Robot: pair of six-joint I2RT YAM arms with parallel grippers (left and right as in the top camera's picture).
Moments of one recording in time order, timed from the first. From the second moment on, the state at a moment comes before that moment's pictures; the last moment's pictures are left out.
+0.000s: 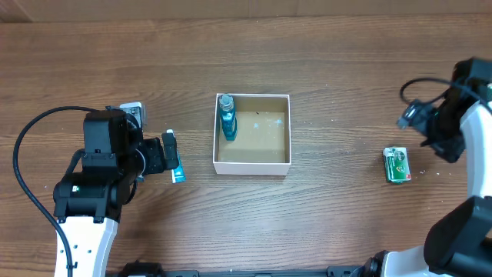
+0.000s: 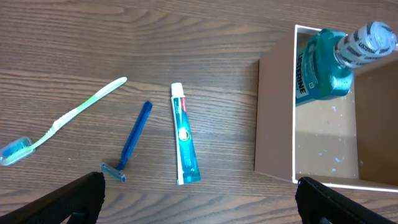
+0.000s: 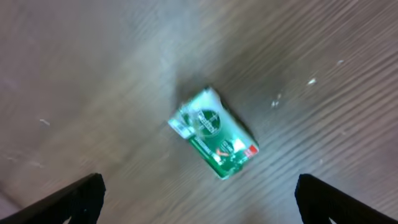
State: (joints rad) left arm -0.03 1.04 1.04 -0.92 0.07 -0.18; right arm -0.34 1.66 1.37 -1.15 0.01 0.32
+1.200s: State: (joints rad) left arm -0.03 1.04 1.04 -0.93 0.06 -0.18; right arm -0.34 1.82 1.06 -0.87 0.01 0.09
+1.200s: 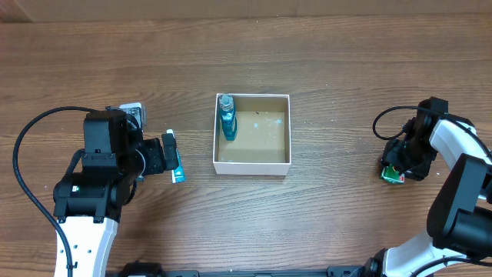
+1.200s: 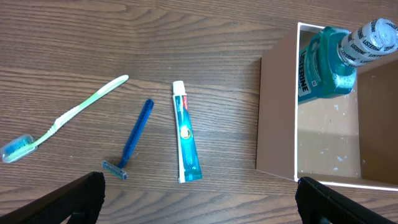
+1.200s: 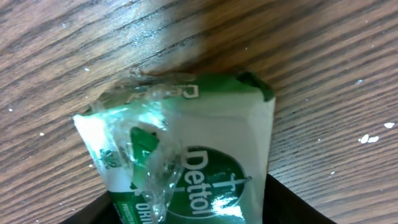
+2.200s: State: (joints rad) left arm -0.03 1.04 1.04 -0.93 0.06 -0.18; right arm -0.05 1.70 1.57 -1.20 -0.07 0.11
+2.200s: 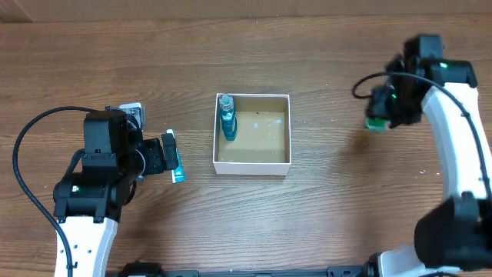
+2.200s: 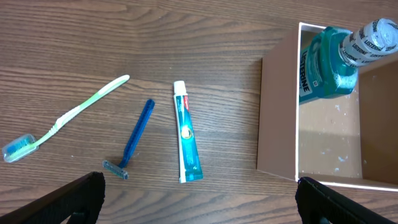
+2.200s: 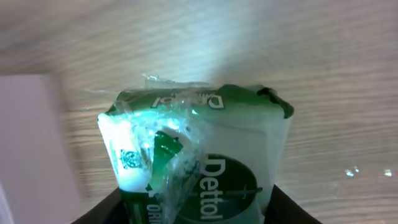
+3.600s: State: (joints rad) left arm -0.03 1.04 1.04 -0.94 0.06 -0.18; right arm 0.55 1.77 1.81 -1.11 0.12 0.54
